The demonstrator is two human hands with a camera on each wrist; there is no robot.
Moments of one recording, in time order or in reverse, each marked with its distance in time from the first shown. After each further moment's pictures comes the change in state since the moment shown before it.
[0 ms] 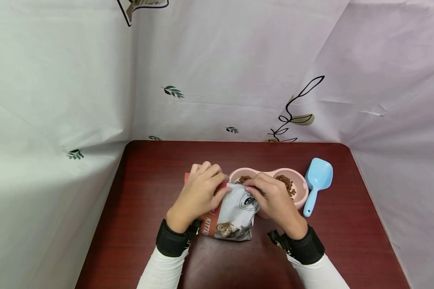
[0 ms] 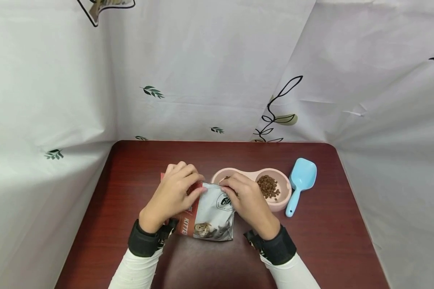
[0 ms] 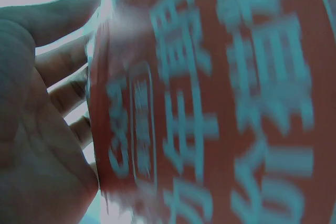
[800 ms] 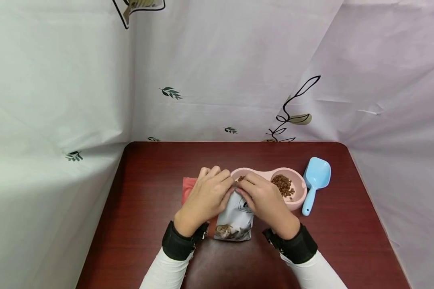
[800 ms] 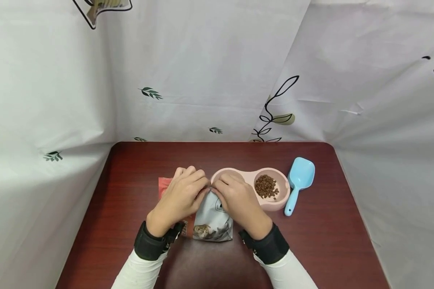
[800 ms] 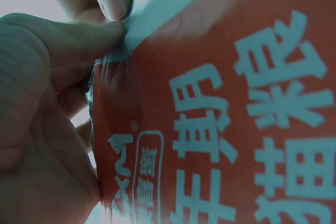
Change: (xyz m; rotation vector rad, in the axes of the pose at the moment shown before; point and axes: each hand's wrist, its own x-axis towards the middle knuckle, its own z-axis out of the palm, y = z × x) left_hand 0.006 0.020 0.009 0.077 -0.023 0.069; right_hand 0.006 -0.015 0.008 -0.198 -0.067 -0.080
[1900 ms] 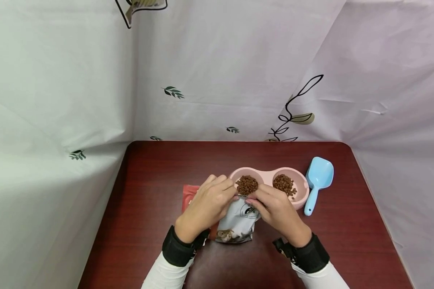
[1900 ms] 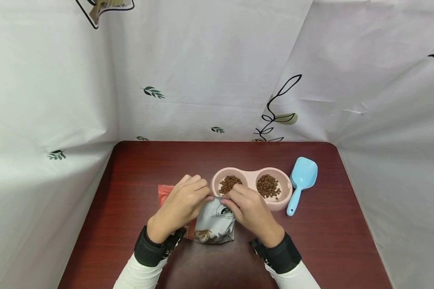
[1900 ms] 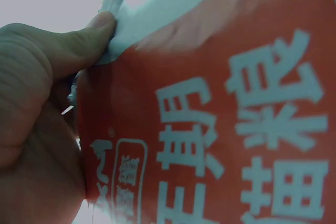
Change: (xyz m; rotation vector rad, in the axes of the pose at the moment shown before) left_hand -0.010 0.009 -0.002 -0.058 0.031 0.082; right_hand -0.032 0.012 -0.005 0.209 0.088 -0.072
